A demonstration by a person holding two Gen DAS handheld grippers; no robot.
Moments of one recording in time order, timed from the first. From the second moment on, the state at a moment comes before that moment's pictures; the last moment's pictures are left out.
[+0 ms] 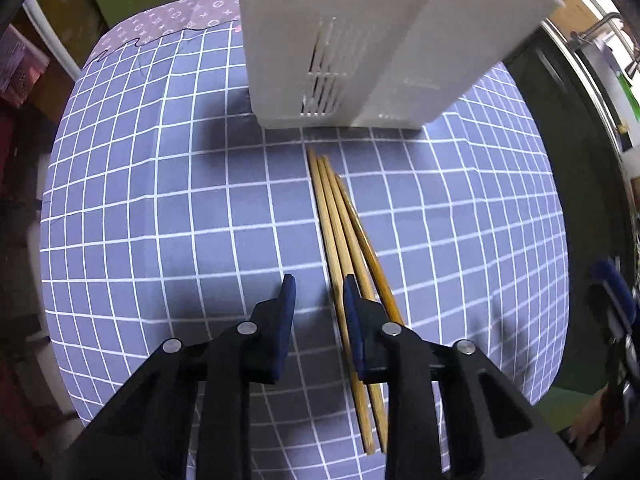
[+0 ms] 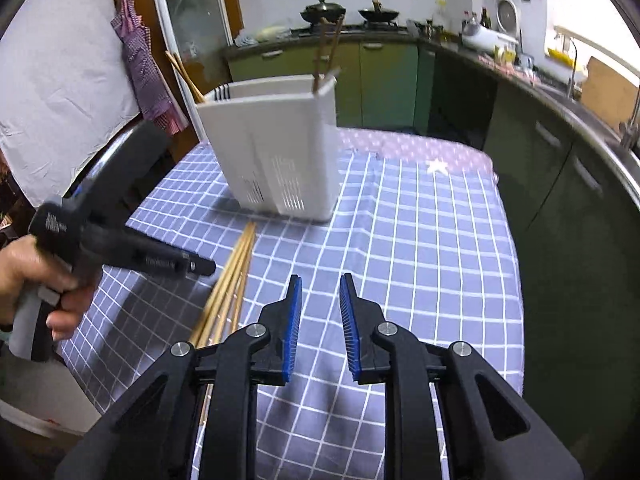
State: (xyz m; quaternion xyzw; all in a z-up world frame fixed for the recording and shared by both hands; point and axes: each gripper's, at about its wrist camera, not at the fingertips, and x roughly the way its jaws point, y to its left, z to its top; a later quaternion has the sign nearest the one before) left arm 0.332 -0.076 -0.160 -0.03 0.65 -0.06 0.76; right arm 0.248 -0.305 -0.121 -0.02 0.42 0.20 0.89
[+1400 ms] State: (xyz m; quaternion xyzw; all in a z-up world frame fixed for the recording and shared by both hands) left arm 0.275 -0.070 -0.075 0.00 0.54 -0.09 0.84; right arm 0.282 -0.279 -0.148 -0.02 0.48 0.23 0.84
